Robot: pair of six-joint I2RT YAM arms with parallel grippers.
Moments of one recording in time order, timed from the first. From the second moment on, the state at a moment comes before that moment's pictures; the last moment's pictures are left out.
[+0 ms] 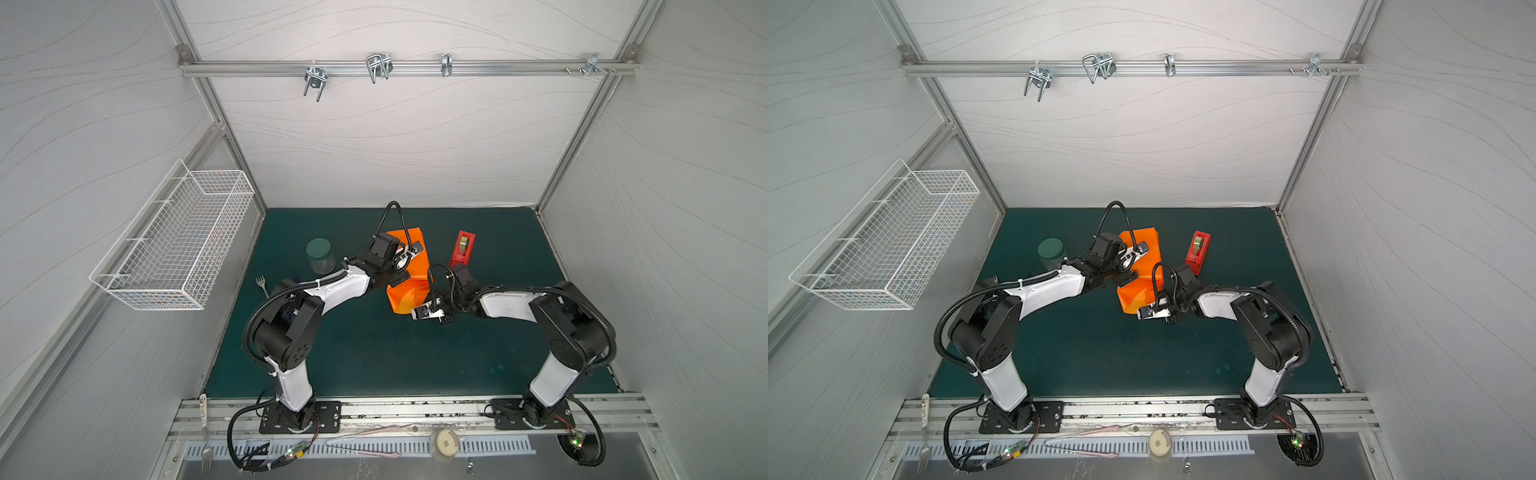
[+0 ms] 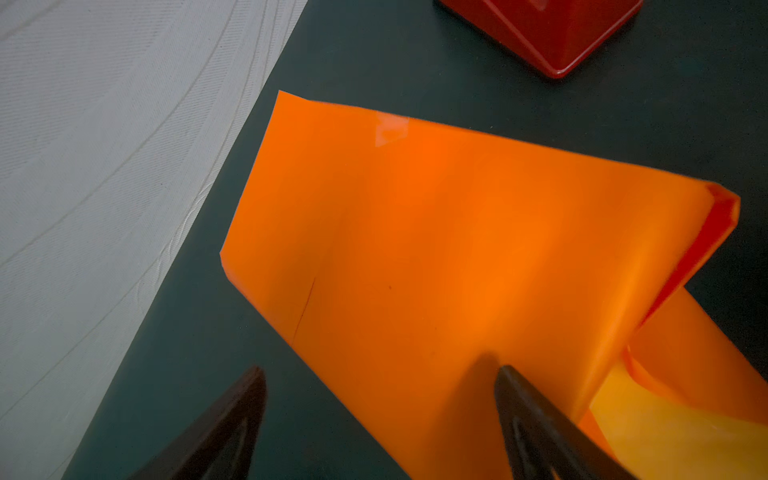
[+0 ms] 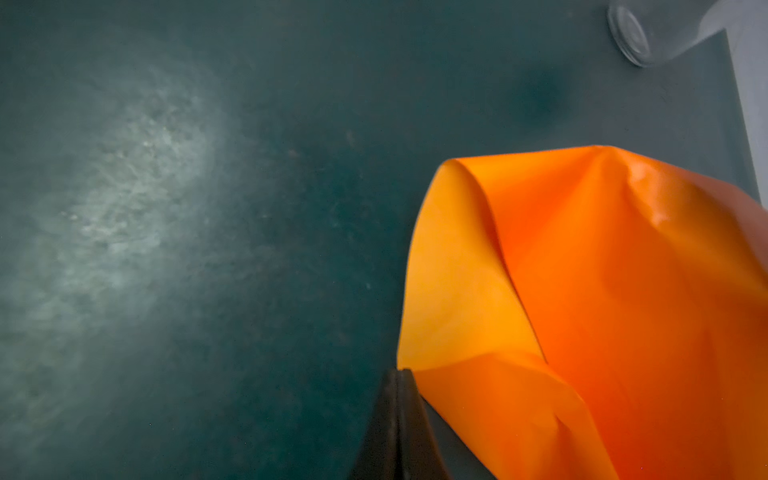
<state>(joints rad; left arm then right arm) -0.55 1.78 1.14 -0.10 -0.08 0.61 0.58 1.70 0.80 -0.03 -0.59 -1.26</state>
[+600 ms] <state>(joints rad) -0.55 1.79 1.16 -0.09 -0.08 0.61 0.57 1.74 0.78 0.06 -0.46 -1.18</state>
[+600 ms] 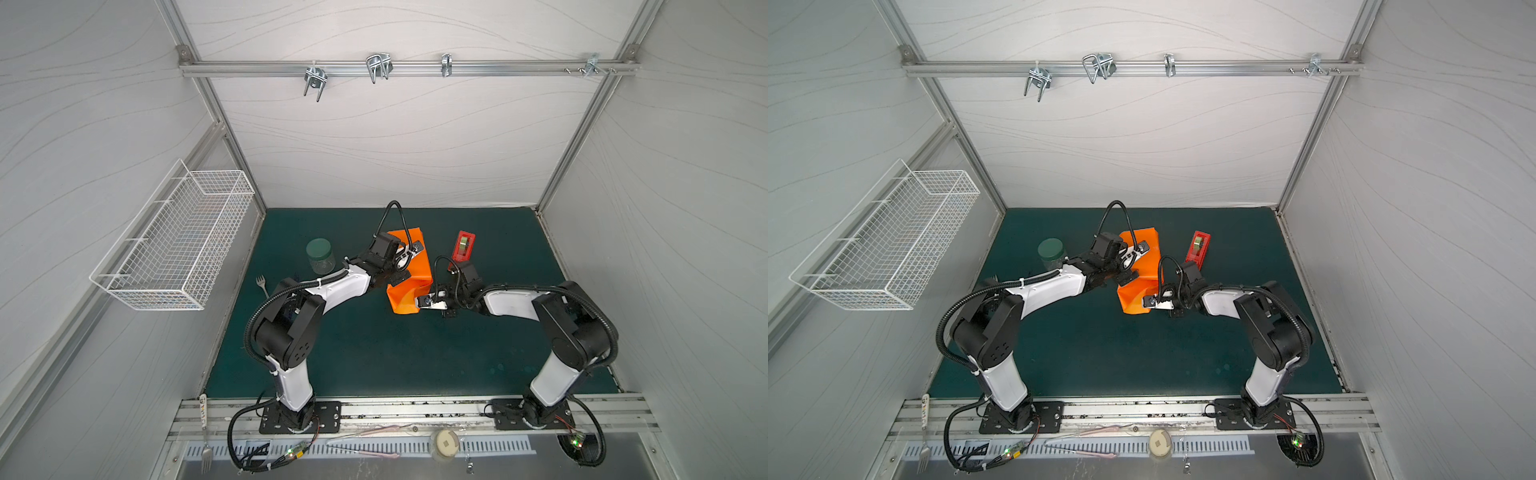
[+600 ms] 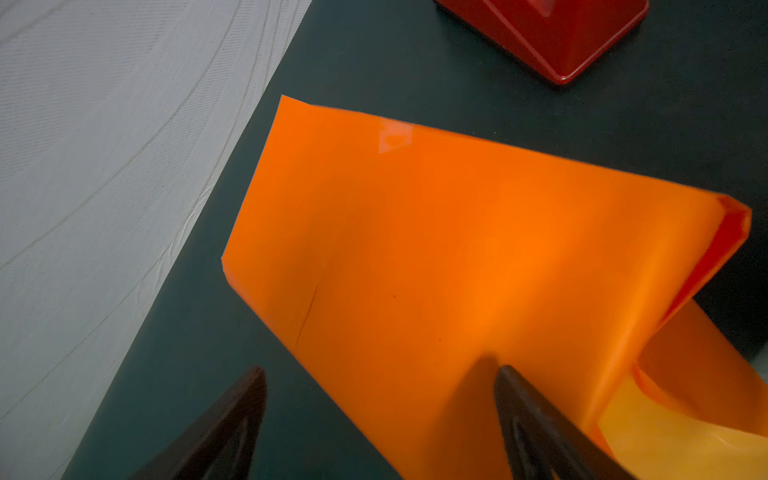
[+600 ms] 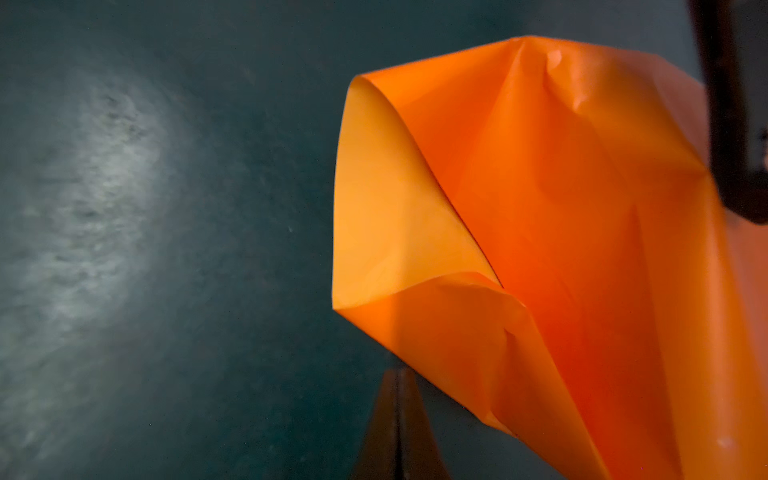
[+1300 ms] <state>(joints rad) -0.55 1.79 1.16 -0.09 -0.07 0.61 0.59 1.84 0.83 0.22 -0.32 -1.11</state>
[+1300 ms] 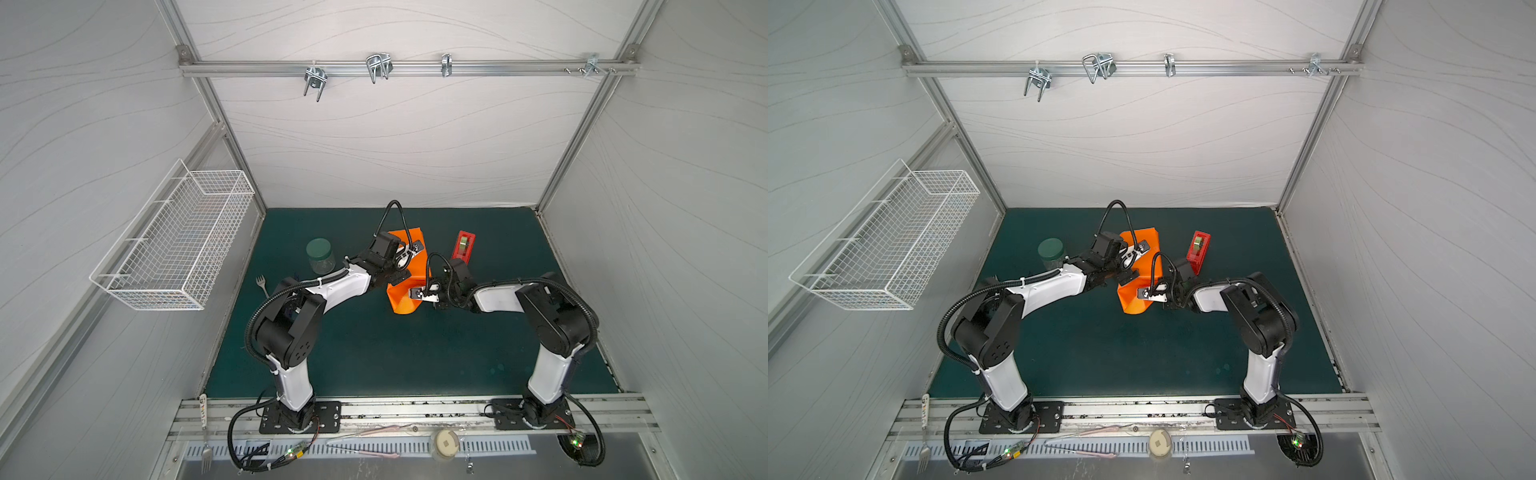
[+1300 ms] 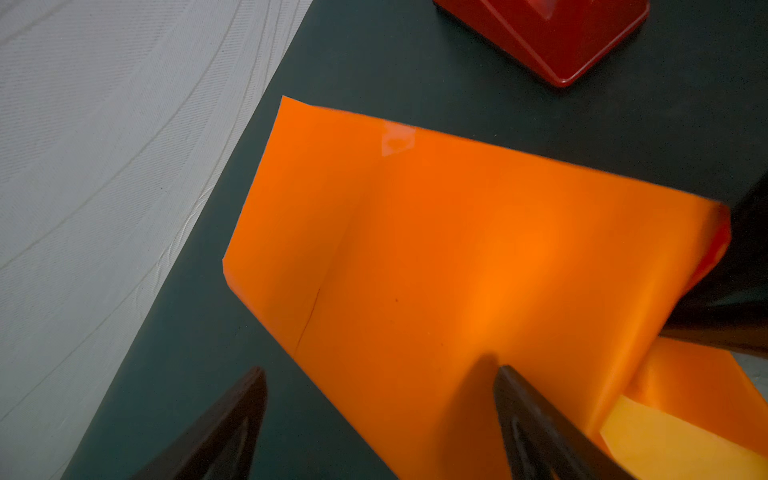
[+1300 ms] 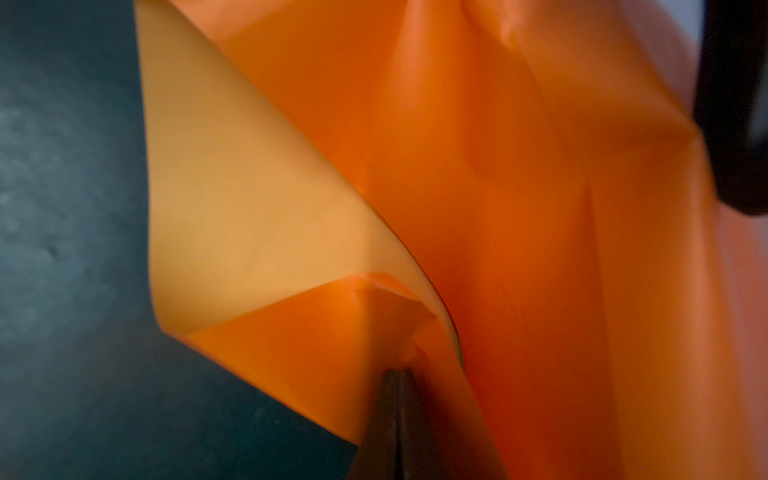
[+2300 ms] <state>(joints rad) -0.55 1.80 1.16 -0.08 -0.07 0.61 0.65 1.81 0.77 0.29 -0.31 -1.15</state>
